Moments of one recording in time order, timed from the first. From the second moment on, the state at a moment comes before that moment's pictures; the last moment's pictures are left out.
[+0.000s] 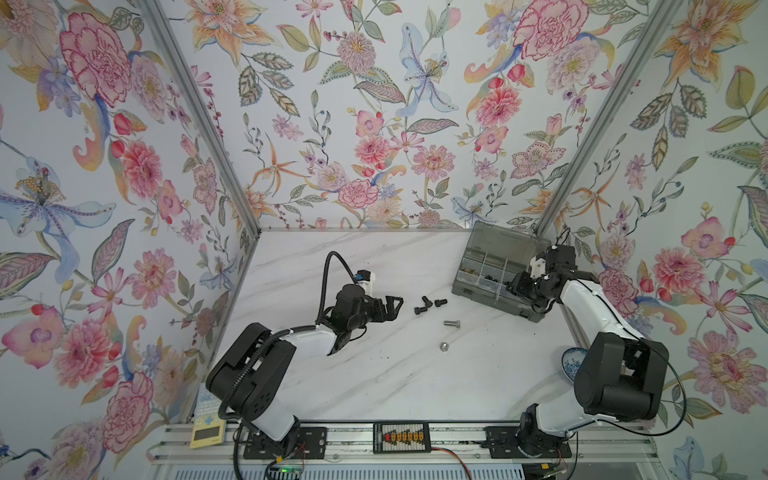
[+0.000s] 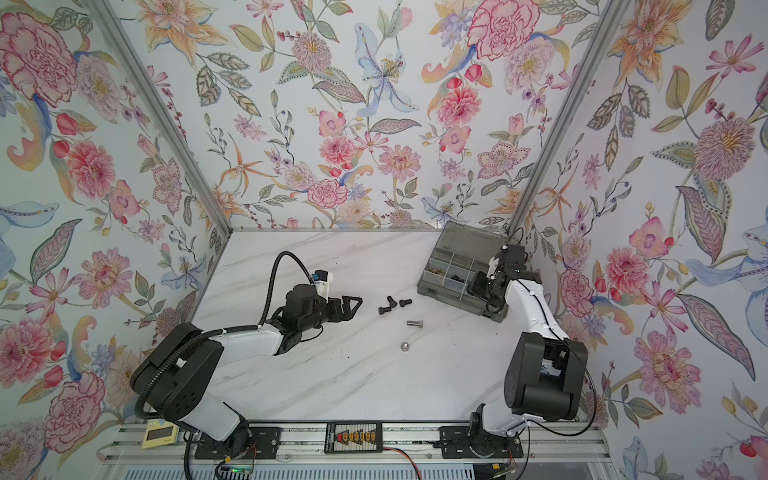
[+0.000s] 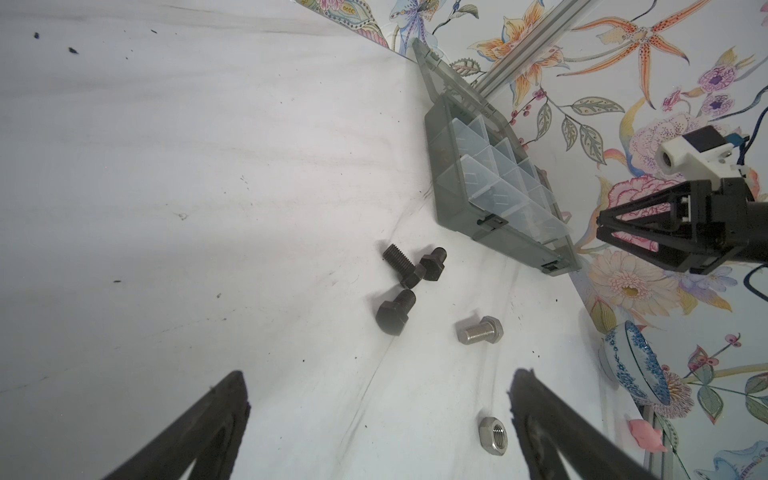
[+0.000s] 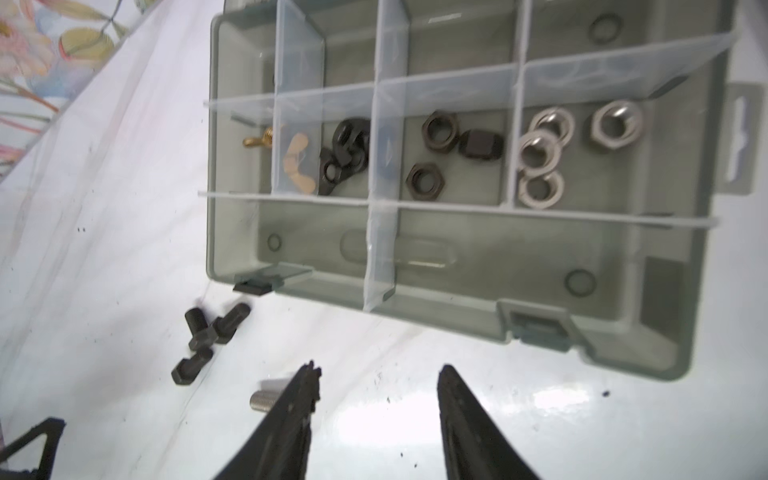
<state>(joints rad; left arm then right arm) -0.57 1.60 0.68 0.48 0.23 -0.61 -0.11 1.50 1.11 -0.70 -0.27 0.30</state>
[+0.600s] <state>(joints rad) -0.57 1.60 0.68 0.47 0.23 -0.61 0.48 1.48 0.94 -0.76 -0.17 0.43</state>
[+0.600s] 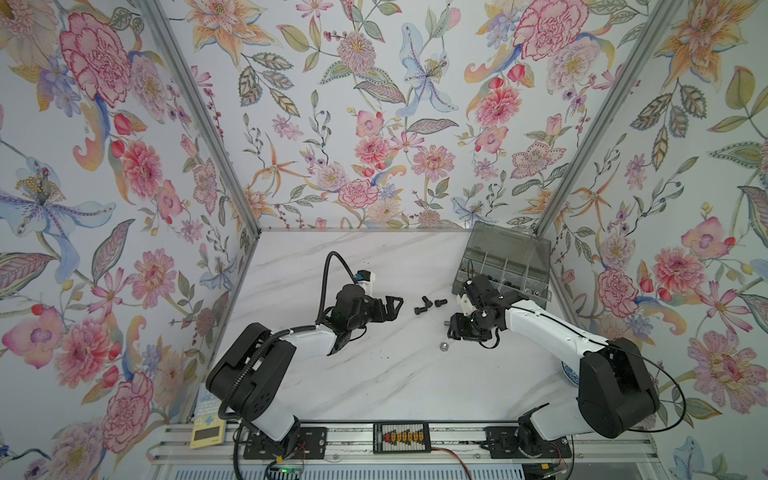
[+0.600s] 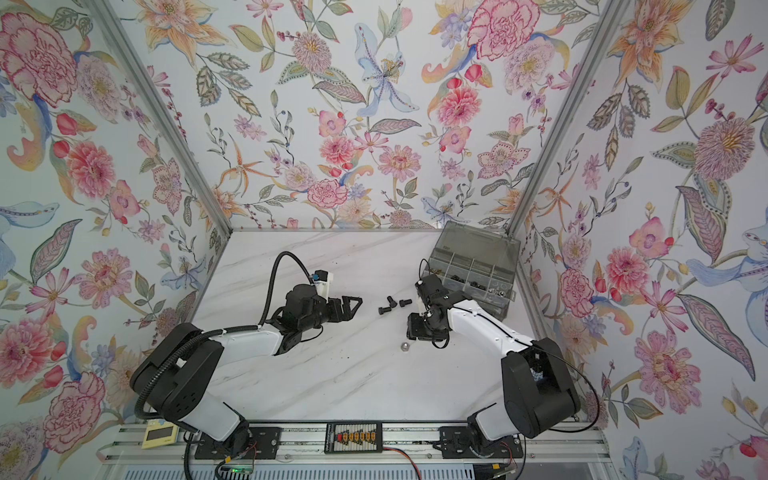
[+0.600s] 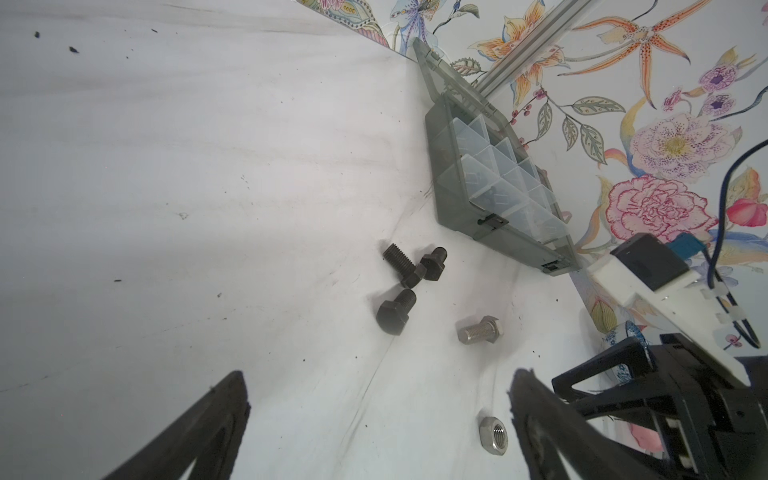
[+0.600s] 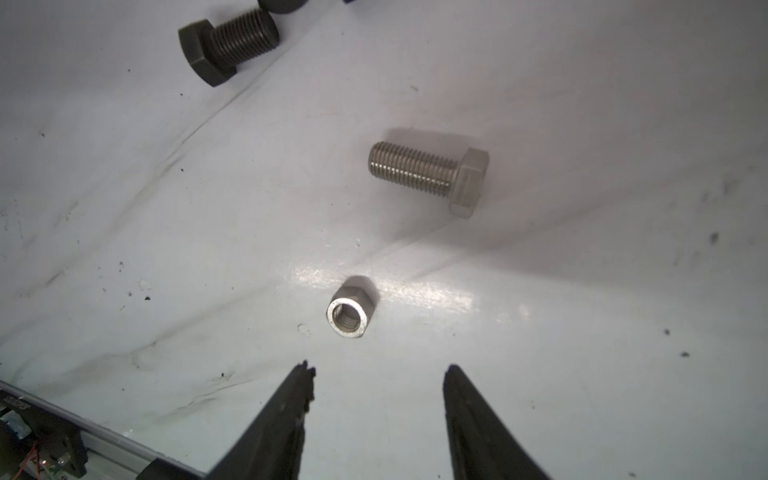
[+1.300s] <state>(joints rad) -0.57 1.60 0.68 0.46 0.22 -0.61 0.61 1.61 0.93 -0.68 -0.07 0.58</state>
